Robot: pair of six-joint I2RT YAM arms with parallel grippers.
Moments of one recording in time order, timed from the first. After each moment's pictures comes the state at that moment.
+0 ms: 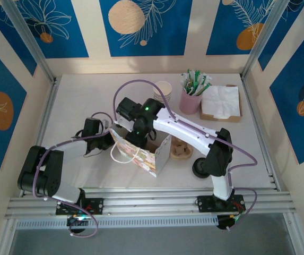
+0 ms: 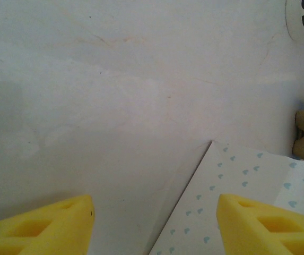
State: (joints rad) left arm -0.23 1.47 0.58 -0.01 0.45 -0.65; right arm 1.00 1.93 1.94 -1.29 0.01 -0.07
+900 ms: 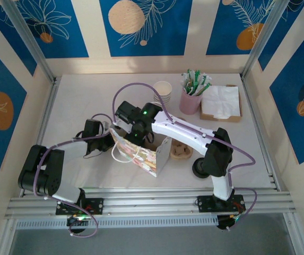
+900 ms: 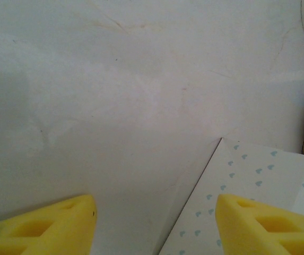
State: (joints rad) left arm -0.23 1.48 0.56 -0.01 0.44 -0.66; right arm 1.00 1.93 1.85 -1.18 0.03 -0.04
